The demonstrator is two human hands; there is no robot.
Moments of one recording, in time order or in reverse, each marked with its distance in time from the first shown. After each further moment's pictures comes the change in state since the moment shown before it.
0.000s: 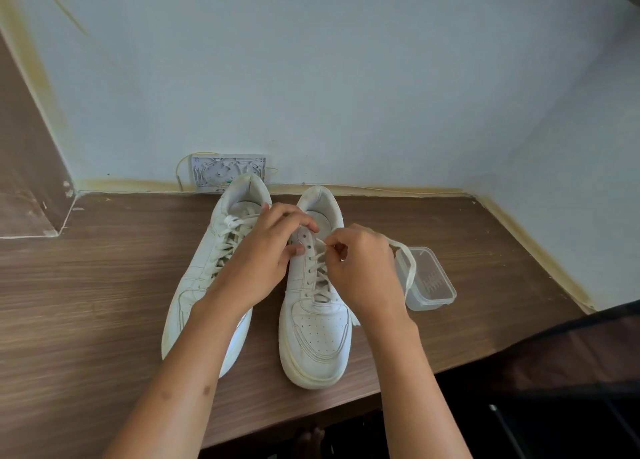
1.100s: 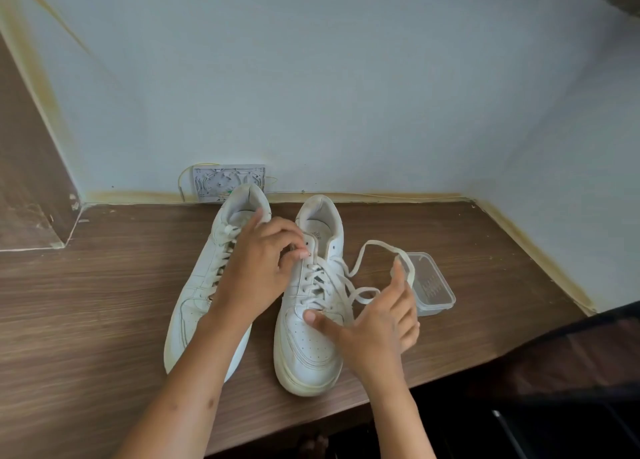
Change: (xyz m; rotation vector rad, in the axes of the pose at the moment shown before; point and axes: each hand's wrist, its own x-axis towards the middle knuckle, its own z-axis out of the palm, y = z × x) left_hand -0.002 -0.001 0.003 0.171 0.192 0.086; right_hand -0.068 0.005 0.010 0.206 -0.043 0.610
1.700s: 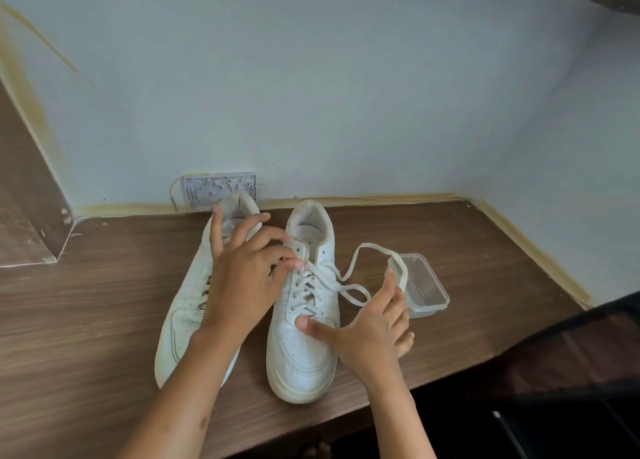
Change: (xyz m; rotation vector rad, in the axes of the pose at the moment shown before) left_hand -0.001 0.016 -0.008 0.313 0.015 0.020; right_hand 0.010 0.000 -0.005 -0.020 -0.127 0.139
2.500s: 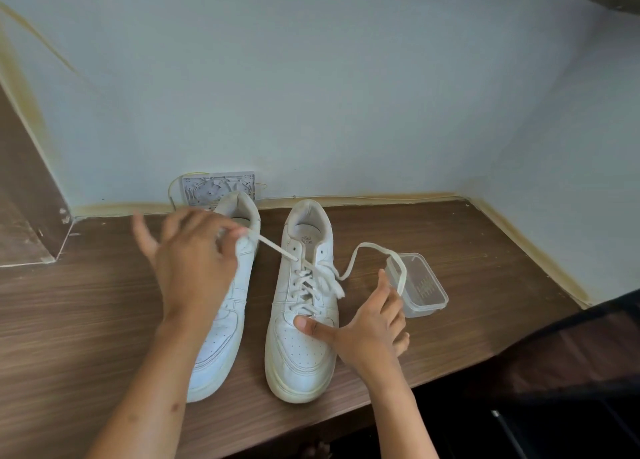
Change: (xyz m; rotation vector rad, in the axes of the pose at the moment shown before) left_hand 0.000 -0.024 -0.023 0.176 0.174 -0.369; right_hand 0.006 0.002 0.000 -0.020 -0.062 0.019
